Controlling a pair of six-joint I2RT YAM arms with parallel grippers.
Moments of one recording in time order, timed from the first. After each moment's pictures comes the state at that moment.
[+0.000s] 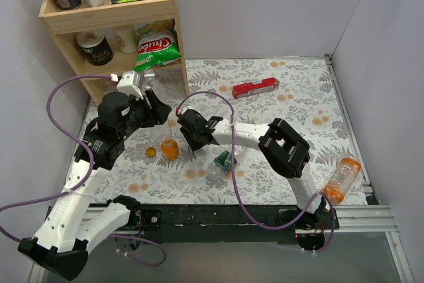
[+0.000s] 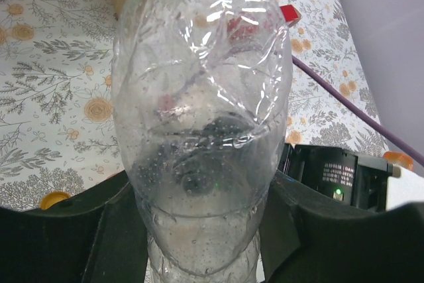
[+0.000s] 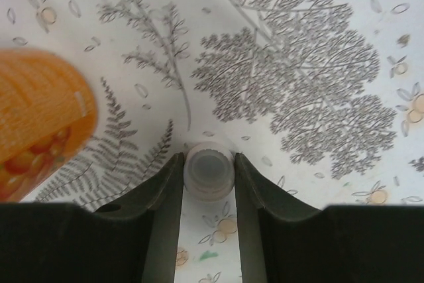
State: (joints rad) left arm -0.38 0.87 1.09 -0.56 0.03 -0.47; right arm 1.02 2.09 1.51 -0.41 0.17 0.31
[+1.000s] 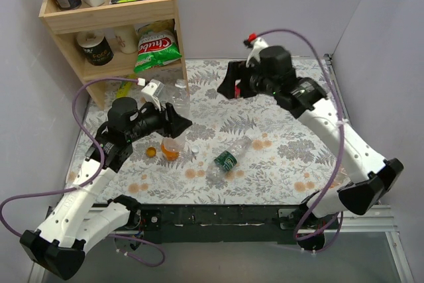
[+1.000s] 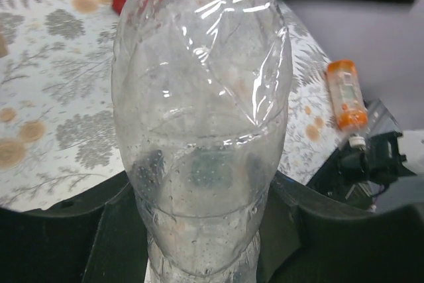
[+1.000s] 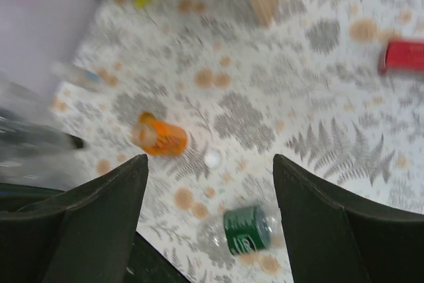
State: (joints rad) left arm -0.43 0.87 0.97 -0.38 0.38 -0.32; right arm 0.71 1.42 1.50 -0.62 -0.09 0.40
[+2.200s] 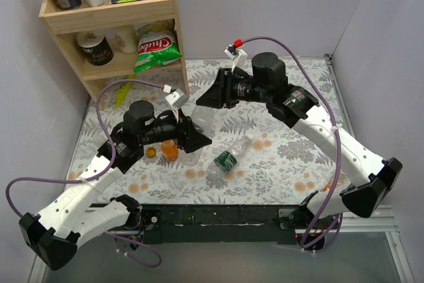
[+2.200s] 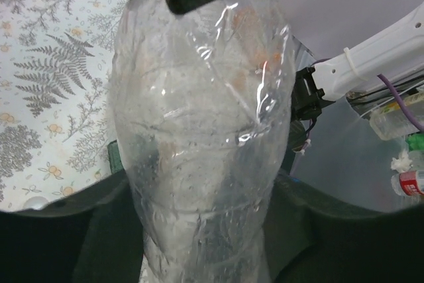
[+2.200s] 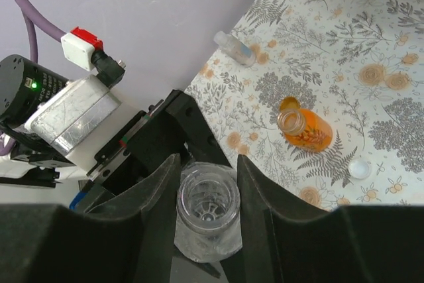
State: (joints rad) left arm -0.62 0.92 0.92 -0.26 0.58 -0.35; right arm 0.78 1.41 1.56 -0.42 -0.48 0.64
